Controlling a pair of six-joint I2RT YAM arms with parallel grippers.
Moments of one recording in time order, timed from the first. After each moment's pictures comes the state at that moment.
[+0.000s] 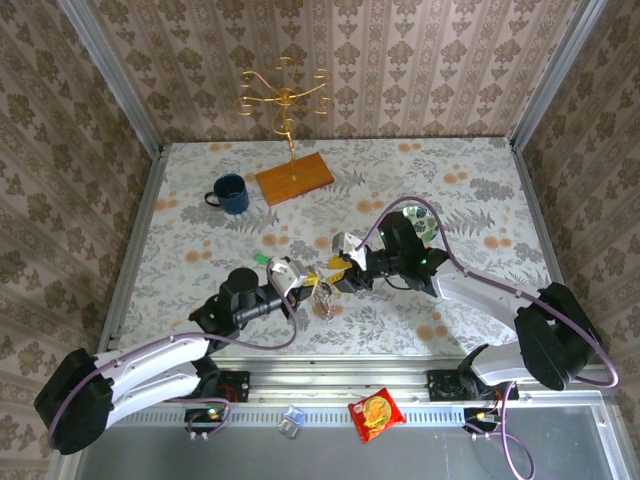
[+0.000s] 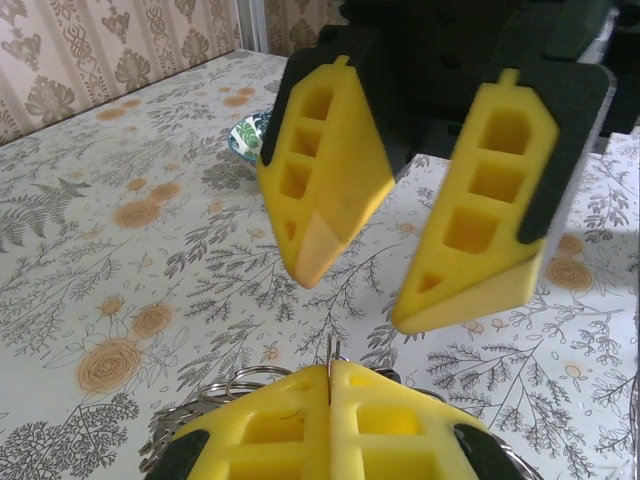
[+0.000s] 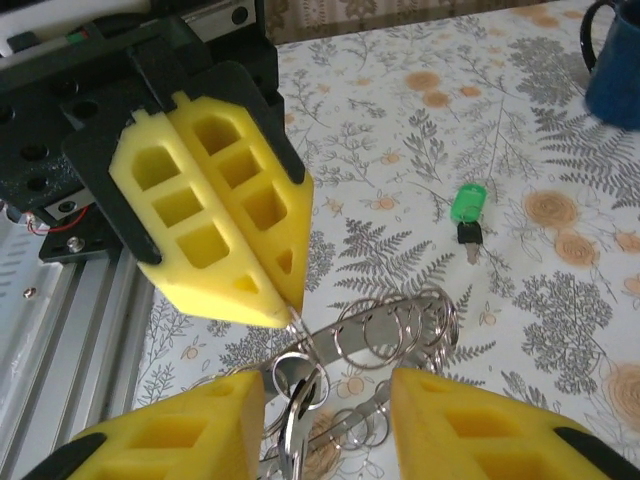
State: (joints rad) left arm -0.86 0.90 0.28 0.38 0.26 0.07; right arm 0.61 1.38 0.77 0.01 -0.73 -0.37
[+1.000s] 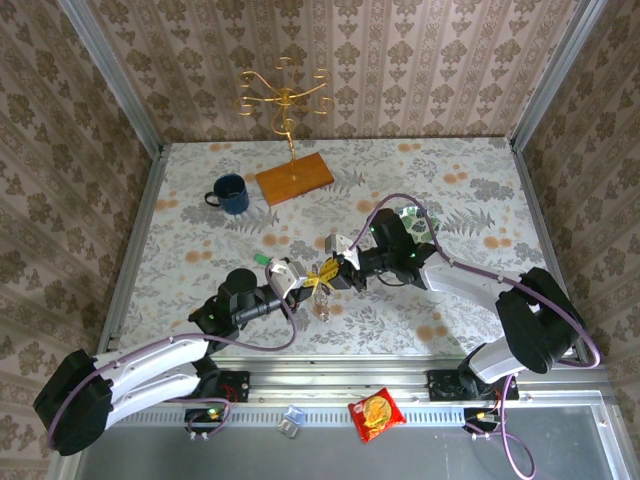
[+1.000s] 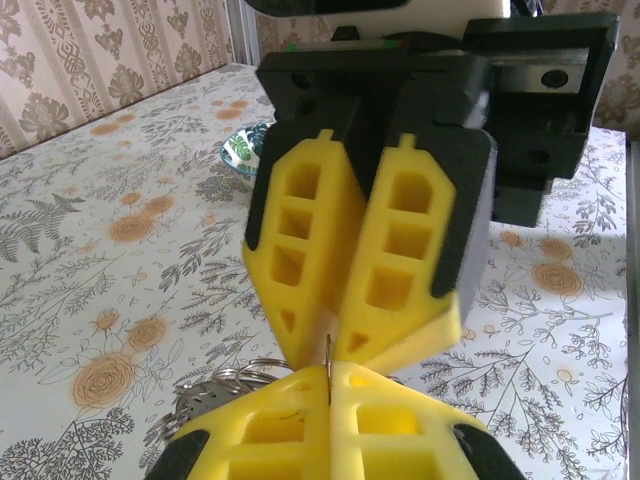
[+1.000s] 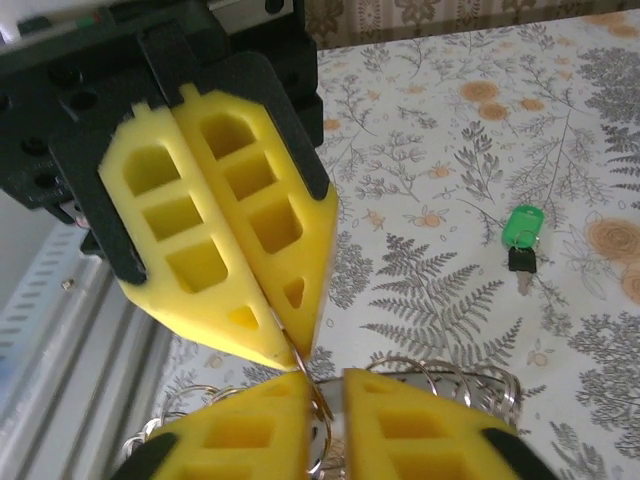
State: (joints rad) left arm -0.86 0.89 0.27 0.40 0.27 0.07; right arm 0.62 1.48 0.82 0.02 -0.84 -0.41
